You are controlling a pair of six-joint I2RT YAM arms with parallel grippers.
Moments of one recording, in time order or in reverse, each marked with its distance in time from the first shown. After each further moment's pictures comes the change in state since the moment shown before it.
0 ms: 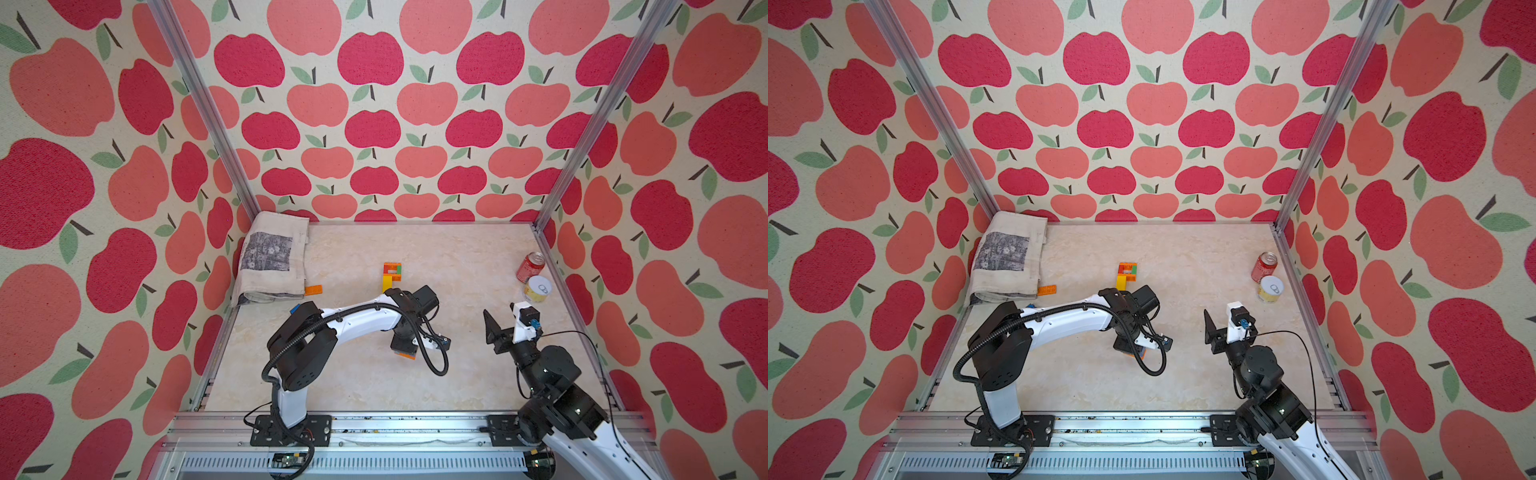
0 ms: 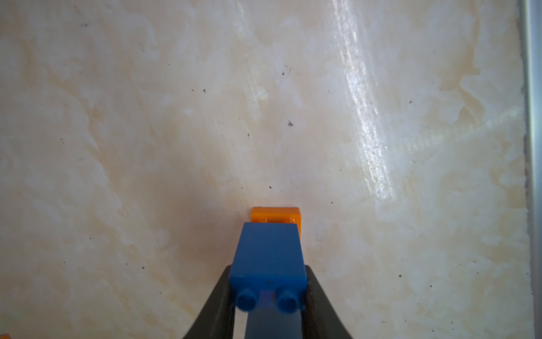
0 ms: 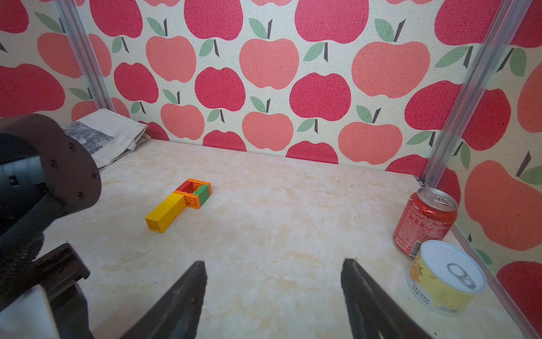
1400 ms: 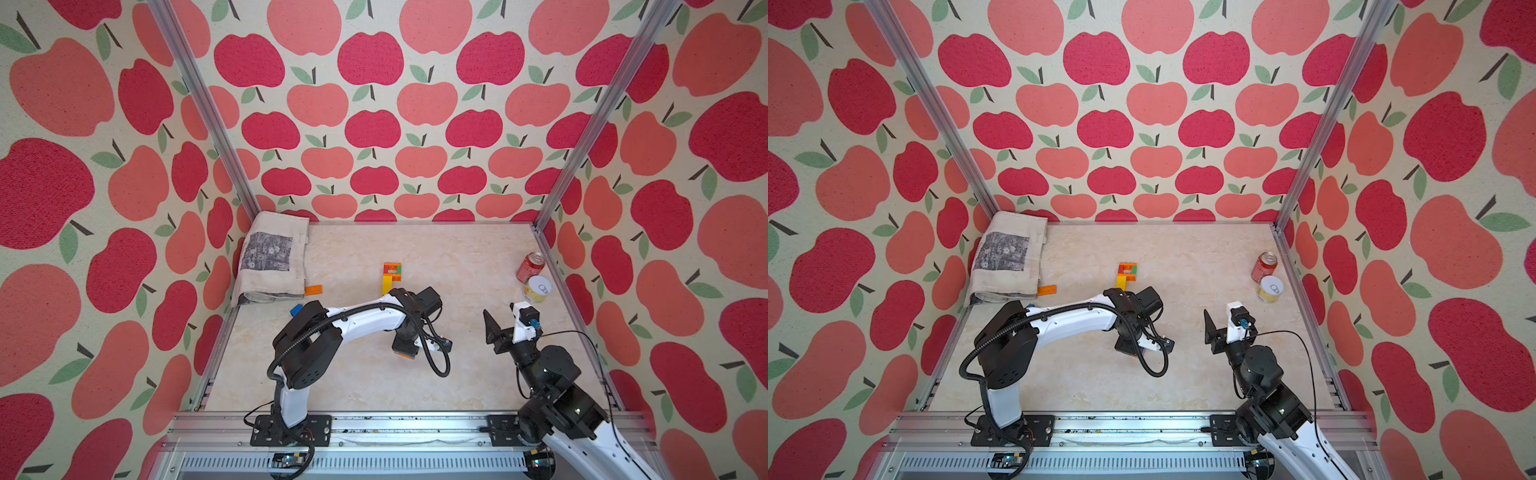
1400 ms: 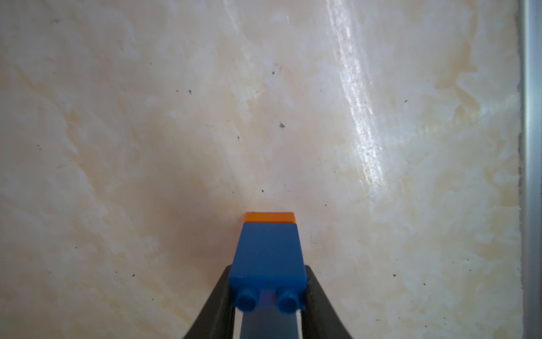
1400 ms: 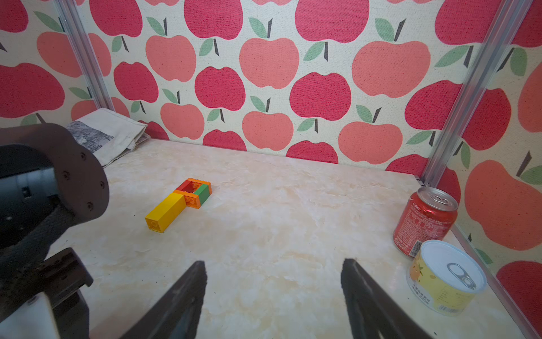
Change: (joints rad) left arm -0.016 0.048 0.045 -0.050 -0.016 -0.001; right arm 0.000 0.001 0.000 0.000 0.000 0.000
